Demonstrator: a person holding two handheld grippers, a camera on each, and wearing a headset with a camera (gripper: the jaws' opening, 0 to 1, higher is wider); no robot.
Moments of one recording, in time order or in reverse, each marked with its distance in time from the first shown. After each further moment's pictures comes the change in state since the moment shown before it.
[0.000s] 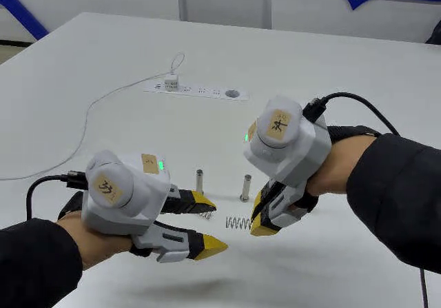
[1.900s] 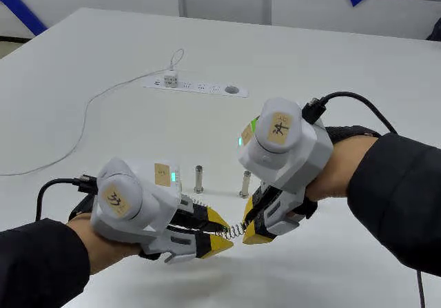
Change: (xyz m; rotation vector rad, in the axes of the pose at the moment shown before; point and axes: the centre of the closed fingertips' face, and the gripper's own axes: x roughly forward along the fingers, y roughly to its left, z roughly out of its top) left arm 0.008 -0.018 0.000 0.083 -0.001 -0.068; right arm -0.004 0.020 0.012 -0.068 -0.041 0.045
